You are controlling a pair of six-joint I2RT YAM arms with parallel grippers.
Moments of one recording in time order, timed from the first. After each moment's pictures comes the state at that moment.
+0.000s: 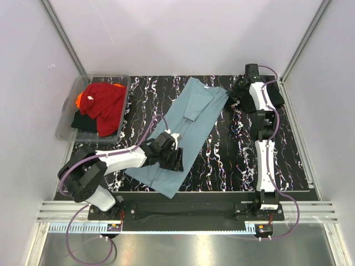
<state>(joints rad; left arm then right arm) -0.81 1.51 0.74 -0.22 0.20 -0.57 -0.02 2.76 2.59 -0.73 -0.28 0.66</state>
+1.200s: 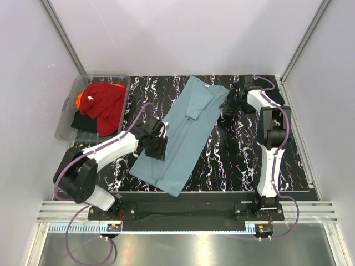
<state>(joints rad) -0.61 1.48 0.94 -0.63 0.14 -0.35 0.06 2.26 1.77 -0.53 -0.29 0.63</state>
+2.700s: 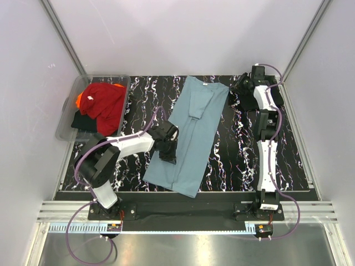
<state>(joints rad) -0.70 1.71 0.98 -0.45 0.20 -0.58 -0.07 2.80 2.56 -0.47 -0.36 0.64</state>
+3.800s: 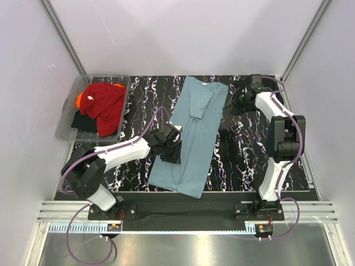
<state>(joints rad) -0.80 1.57 0.95 -0.46 0.11 -0.58 0.04 1.98 1.58 -0.57 -0.32 0.66</state>
